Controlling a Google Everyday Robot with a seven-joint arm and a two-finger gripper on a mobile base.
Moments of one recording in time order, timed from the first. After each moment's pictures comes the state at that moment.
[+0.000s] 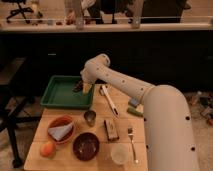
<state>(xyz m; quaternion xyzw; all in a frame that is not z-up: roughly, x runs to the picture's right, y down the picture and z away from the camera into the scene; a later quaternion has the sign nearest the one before) -0.132 -0.049 0.910 -0.12 -0.22 -0.05 0.97</state>
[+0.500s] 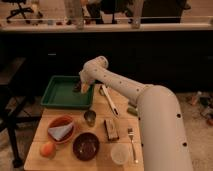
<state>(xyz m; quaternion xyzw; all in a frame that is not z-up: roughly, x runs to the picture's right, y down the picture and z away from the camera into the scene) -0.149 -0.044 0.932 -0.13 -0.23 -0.04 0.96</state>
